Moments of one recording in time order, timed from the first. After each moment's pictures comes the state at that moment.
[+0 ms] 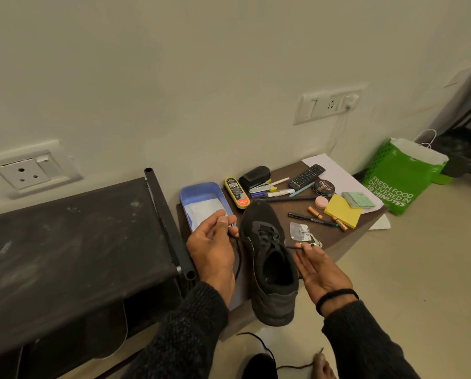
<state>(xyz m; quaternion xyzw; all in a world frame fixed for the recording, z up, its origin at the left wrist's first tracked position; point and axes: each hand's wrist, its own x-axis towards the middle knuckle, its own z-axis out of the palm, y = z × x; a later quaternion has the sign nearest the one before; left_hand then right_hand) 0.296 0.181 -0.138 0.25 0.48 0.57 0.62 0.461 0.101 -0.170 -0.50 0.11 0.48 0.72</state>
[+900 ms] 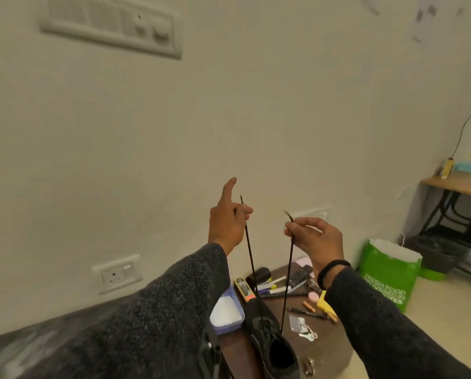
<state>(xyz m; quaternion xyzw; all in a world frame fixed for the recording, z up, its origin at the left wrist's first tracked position) 0.247 0.206 0.126 0.71 0.33 0.53 0.32 0.408 0.095 0.116 -0.55 -0.33 0.26 0.72</state>
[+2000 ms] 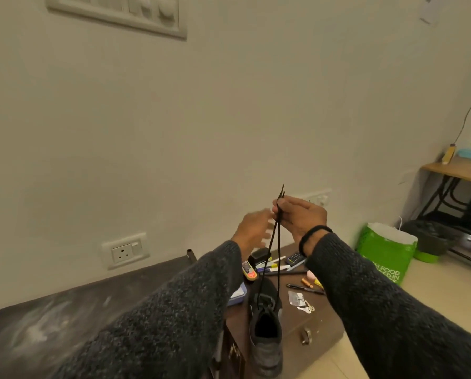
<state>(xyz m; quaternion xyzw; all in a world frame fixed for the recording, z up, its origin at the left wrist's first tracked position) 0.267 0.160 0.102 0.65 0.39 0.31 0.57 0.368 0.102 0.133 -0.49 -0.24 0.36 0.76</state>
